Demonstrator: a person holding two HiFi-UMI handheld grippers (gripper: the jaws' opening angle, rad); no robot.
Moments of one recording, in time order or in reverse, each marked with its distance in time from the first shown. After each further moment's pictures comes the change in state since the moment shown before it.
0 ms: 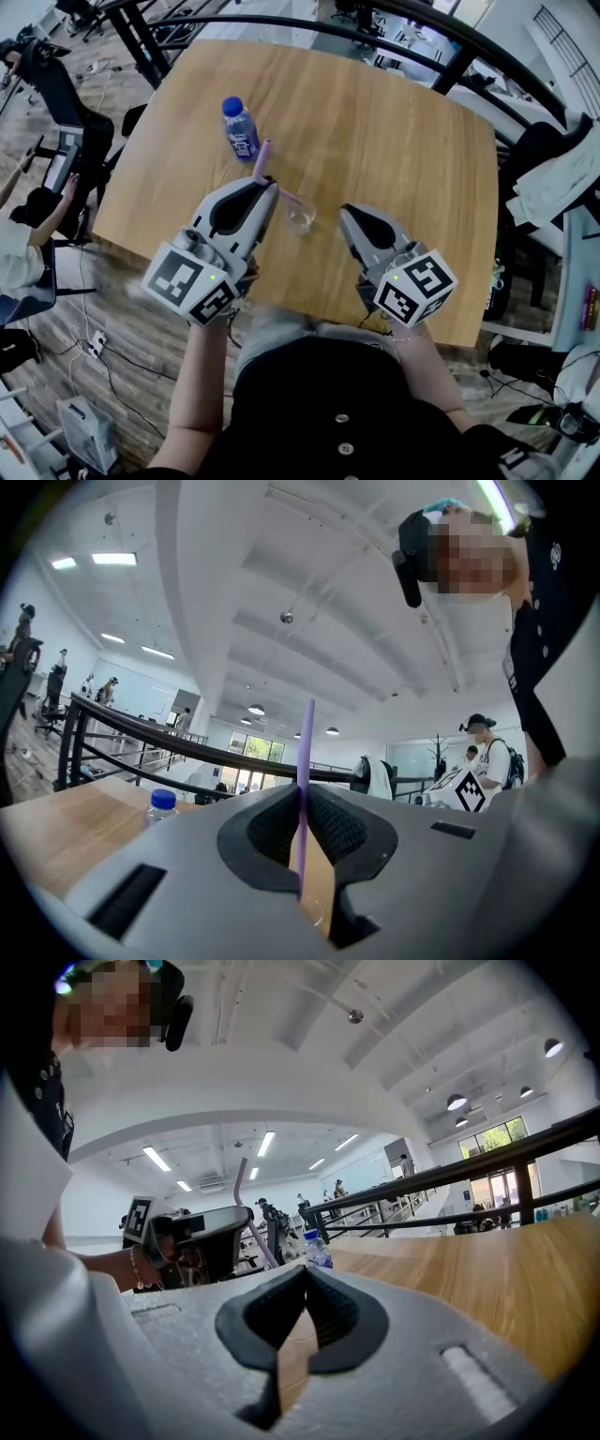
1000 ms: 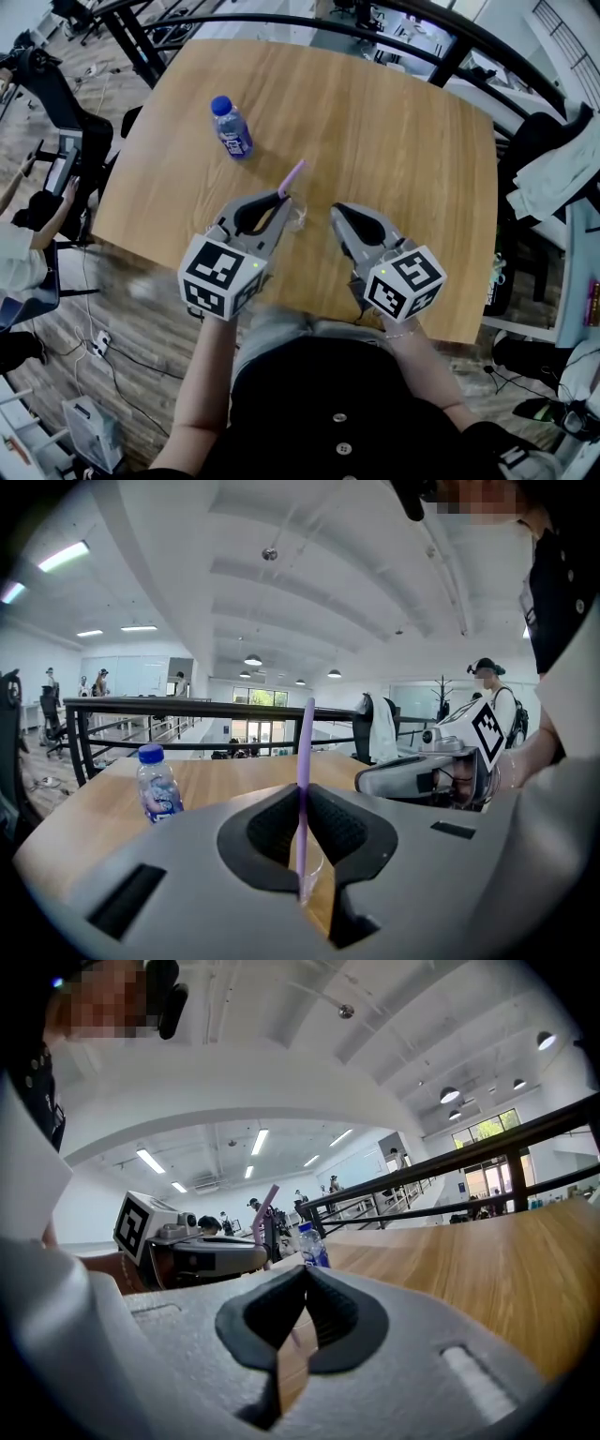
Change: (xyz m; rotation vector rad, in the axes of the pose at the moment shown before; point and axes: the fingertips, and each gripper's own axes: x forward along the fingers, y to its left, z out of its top) left arm 0.029 -0.016 -0.085 0.115 0.380 0.036; right arm -0.004 -0.014 -0.018 0.039 0.025 -0.016
